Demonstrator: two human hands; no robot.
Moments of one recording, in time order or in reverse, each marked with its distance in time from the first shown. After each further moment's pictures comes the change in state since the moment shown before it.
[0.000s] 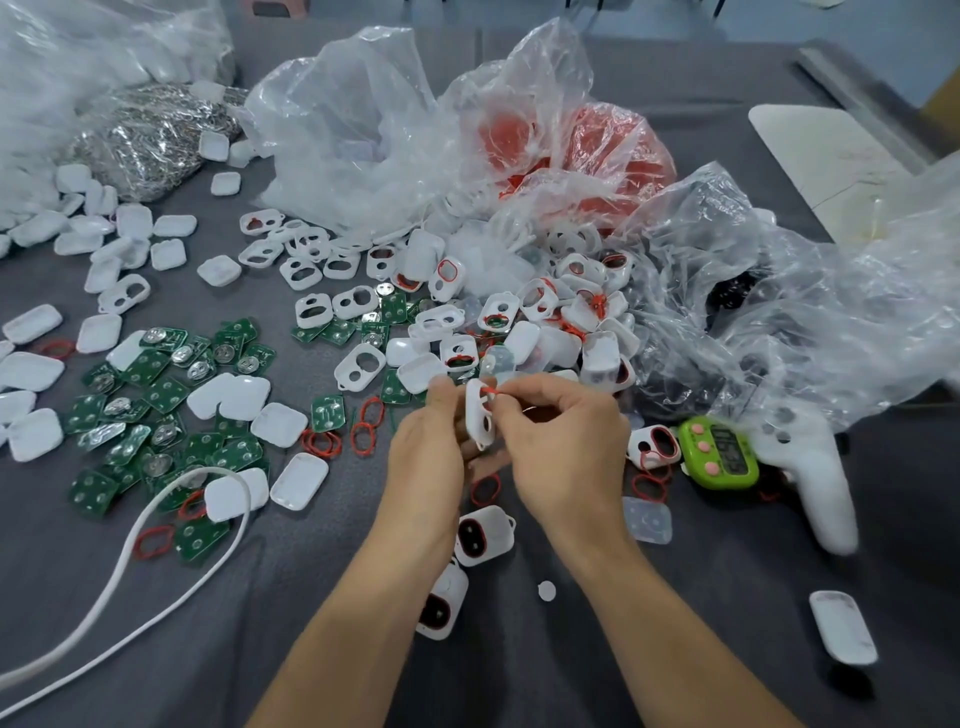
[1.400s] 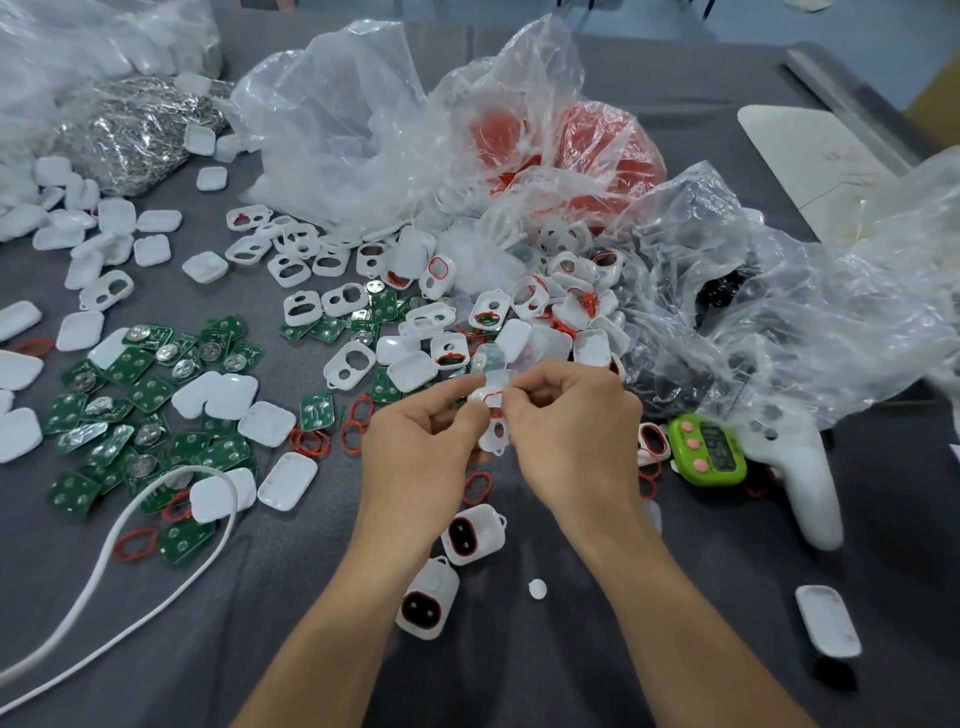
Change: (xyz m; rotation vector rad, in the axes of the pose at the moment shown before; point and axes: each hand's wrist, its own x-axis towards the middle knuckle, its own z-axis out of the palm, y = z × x) left_hand 0.001 -0.005 -0.014 0.407 -0.030 0.279; right_hand 0.013 -0.004 -0.013 -0.218 0.028 -0.038
